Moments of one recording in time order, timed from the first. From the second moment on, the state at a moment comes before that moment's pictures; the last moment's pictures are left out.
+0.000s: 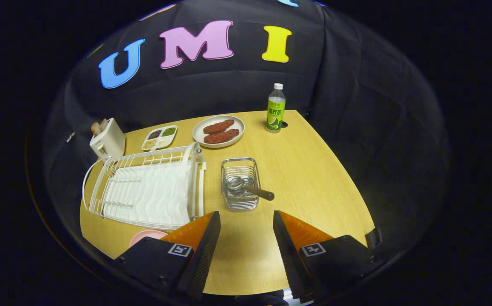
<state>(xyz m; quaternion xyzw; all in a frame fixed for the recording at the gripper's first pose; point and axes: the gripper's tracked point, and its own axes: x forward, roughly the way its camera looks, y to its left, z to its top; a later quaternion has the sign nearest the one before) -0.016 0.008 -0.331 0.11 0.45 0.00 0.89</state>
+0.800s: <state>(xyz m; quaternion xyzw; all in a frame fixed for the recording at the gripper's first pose) 0.052 0.013 -0.377 0.13 0.32 -0.01 0.94</state>
